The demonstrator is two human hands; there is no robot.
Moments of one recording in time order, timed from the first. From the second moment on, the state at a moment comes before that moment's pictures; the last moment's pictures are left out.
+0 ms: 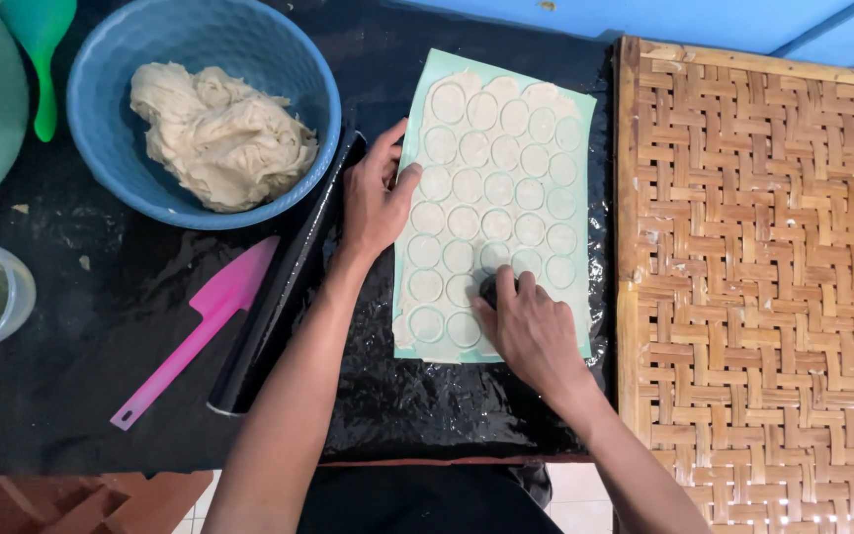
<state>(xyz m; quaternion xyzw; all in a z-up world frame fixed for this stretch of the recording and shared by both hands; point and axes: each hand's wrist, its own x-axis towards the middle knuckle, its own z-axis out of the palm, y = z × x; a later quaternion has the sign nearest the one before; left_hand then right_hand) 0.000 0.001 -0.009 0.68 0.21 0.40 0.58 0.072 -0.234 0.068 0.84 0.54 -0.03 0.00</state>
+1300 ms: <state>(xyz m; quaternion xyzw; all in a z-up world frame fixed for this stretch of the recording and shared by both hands) -0.001 0.001 -0.001 0.69 0.22 0.40 0.56 0.047 -0.272 0.083 0.87 0.47 -0.11 0.02</state>
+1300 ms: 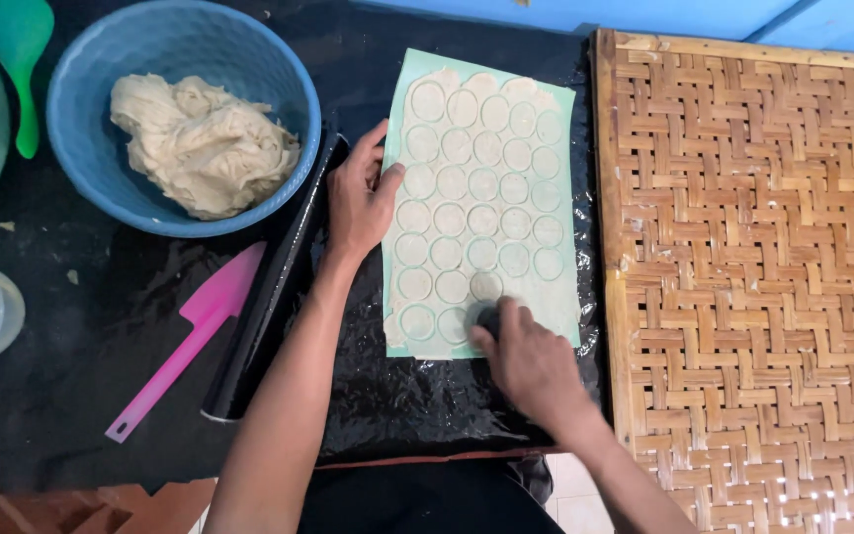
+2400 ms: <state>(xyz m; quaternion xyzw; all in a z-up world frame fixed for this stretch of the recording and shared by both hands) -0.002 0.002 -0.007 0.69 0.20 0.40 0.56 0.091 -0.287 0.095 0.89 0.44 -0.06 -0.08</state>
